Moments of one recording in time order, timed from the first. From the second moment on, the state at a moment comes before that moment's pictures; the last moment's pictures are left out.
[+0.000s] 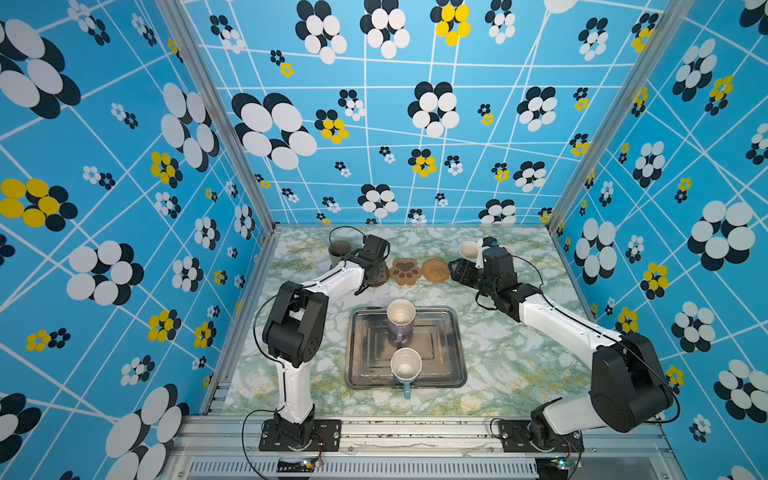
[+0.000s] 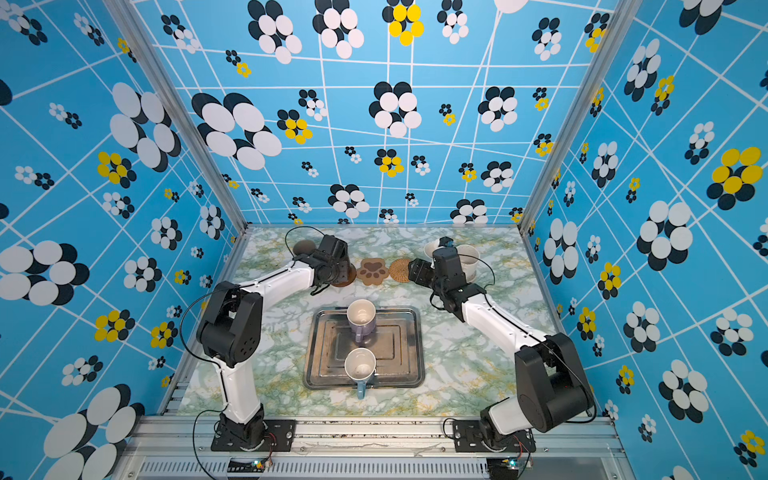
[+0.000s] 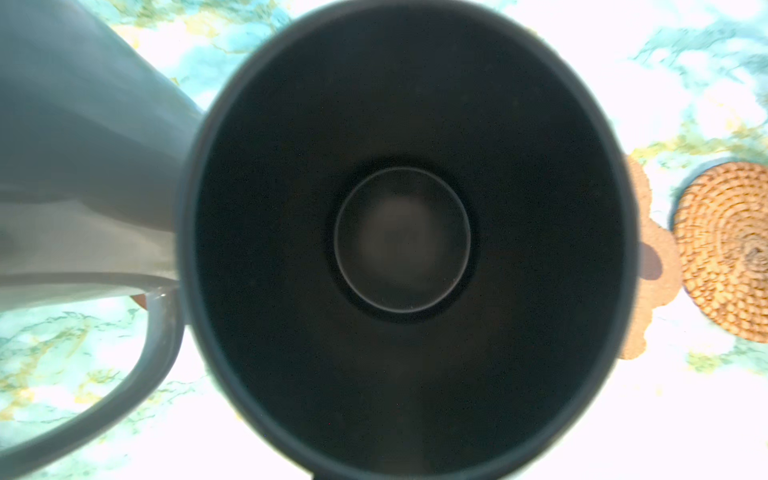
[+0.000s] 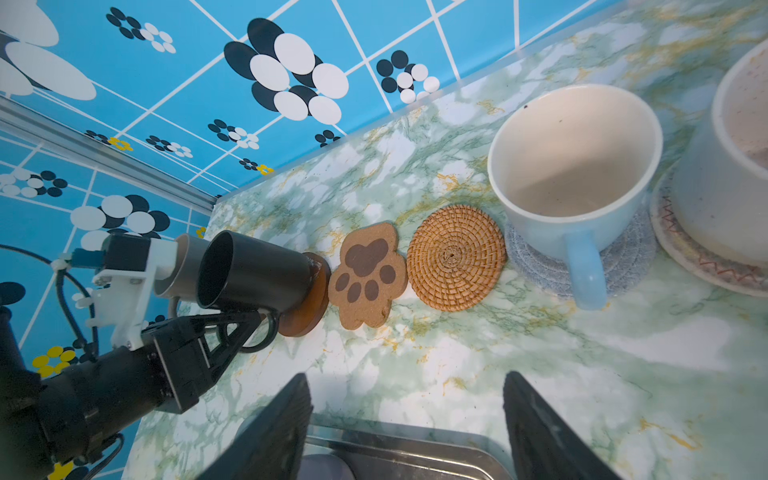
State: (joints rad) left arm -0.42 1.95 1.40 -0.42 -0.20 -0.42; right arm 0.39 1.48 0.95 -0.02 -0.01 0.61
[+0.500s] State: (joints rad) left arm -0.42 1.96 1.40 -0.42 -0.20 -0.42; right arm 0.39 1.48 0.95 -0.02 -0.01 0.61
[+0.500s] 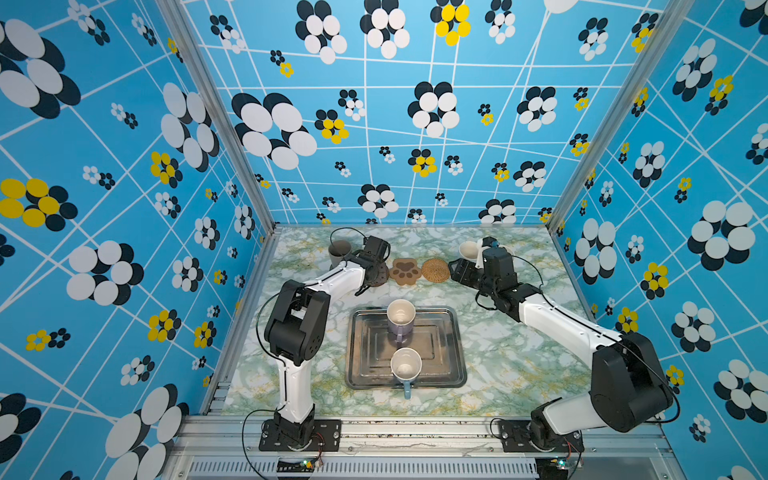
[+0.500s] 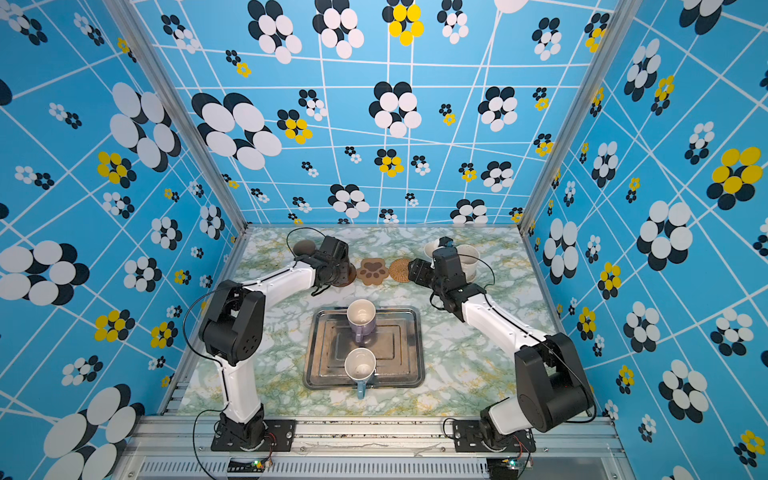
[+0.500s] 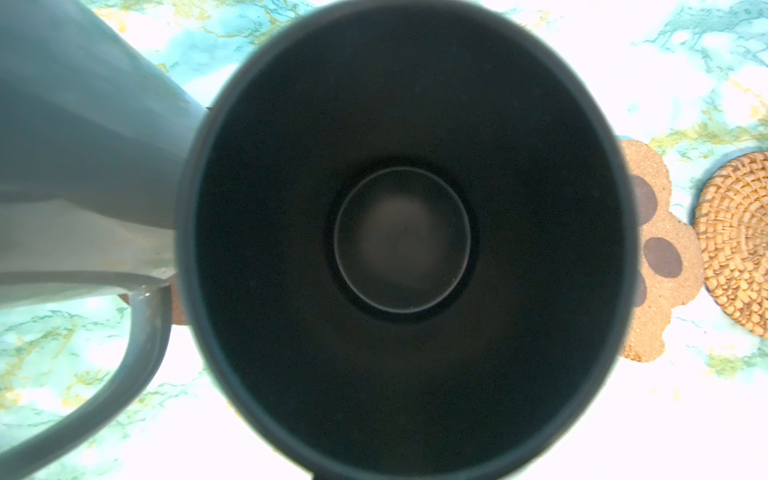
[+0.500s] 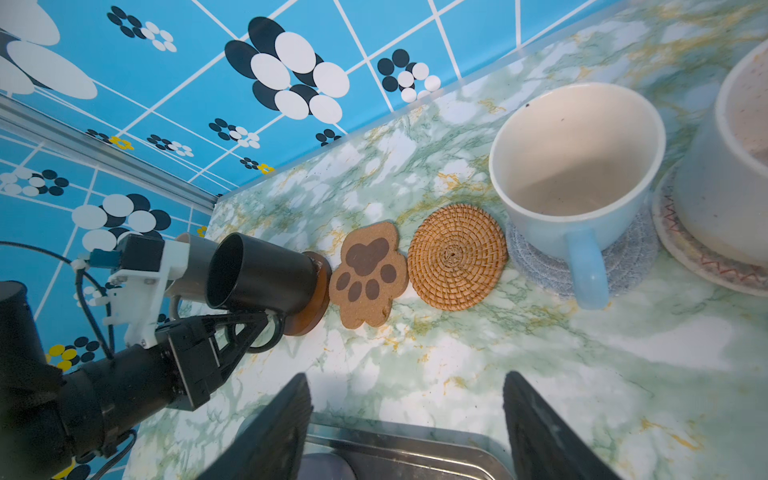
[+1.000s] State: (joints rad) left arm -0.42 1.97 1.42 -0.45 -0.21 -0.41; right arm 0.39 1.48 0.96 -0.02 -0.02 0.61
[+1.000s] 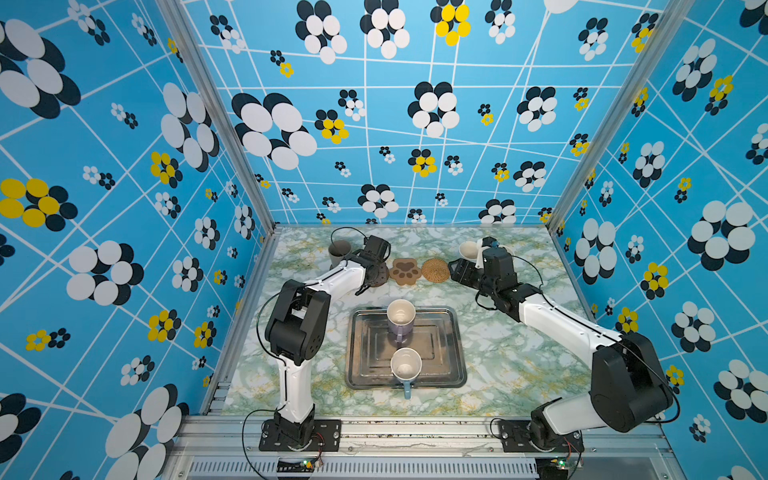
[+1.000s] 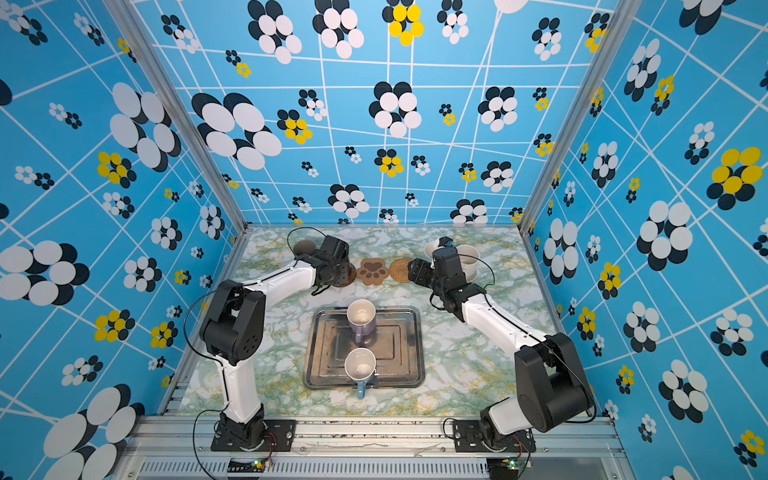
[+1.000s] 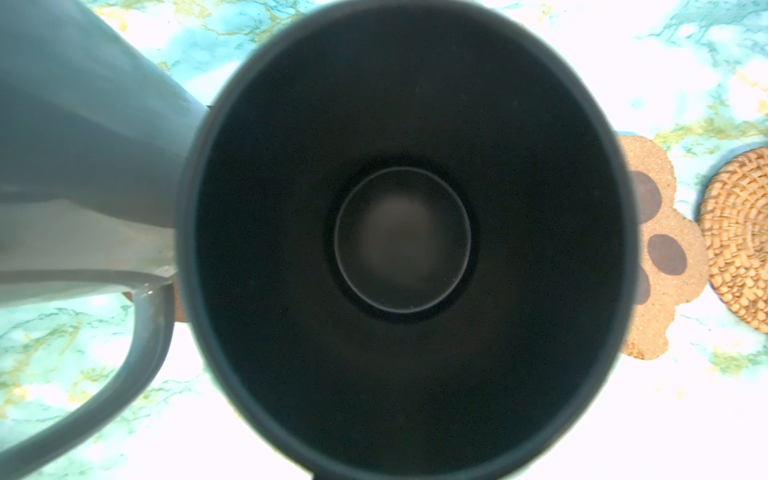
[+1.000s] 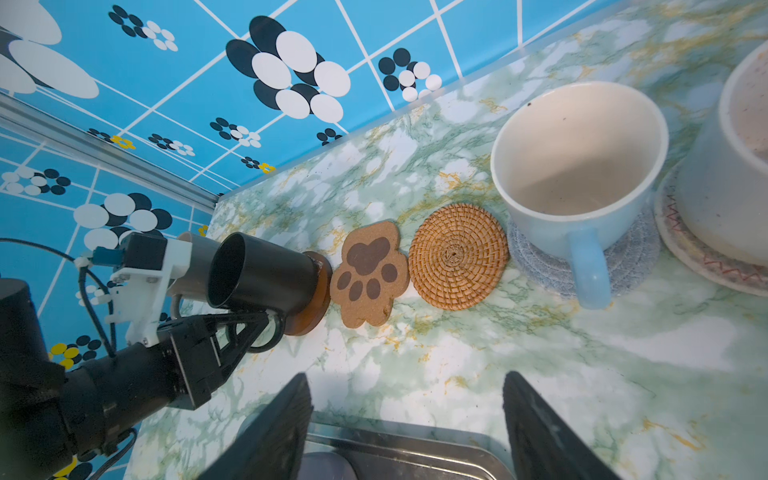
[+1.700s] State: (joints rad) left arm -0.45 1.90 1.44 -0.47 -0.29 -0.39; right arm 0.39 1.45 0.95 -0.02 -0.02 0.62
